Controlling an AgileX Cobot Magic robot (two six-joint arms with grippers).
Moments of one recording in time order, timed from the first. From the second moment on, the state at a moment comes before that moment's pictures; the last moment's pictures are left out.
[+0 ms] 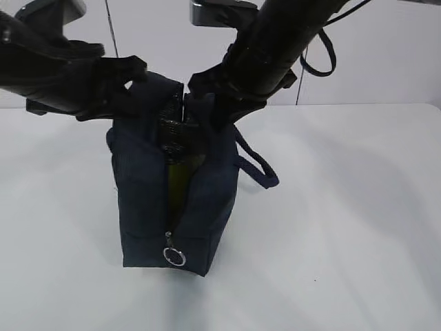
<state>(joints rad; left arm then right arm) -0.48 1.52 -1.08 -0.33 0.42 -0.21 0.46 1.94 -1.75 0.31 1.04 -0.19</state>
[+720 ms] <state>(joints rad) -0.59 1.73 -1.24 -0.39 0.32 -0.21 0.36 1.93 -1.75 0.20 1.05 -0.18</state>
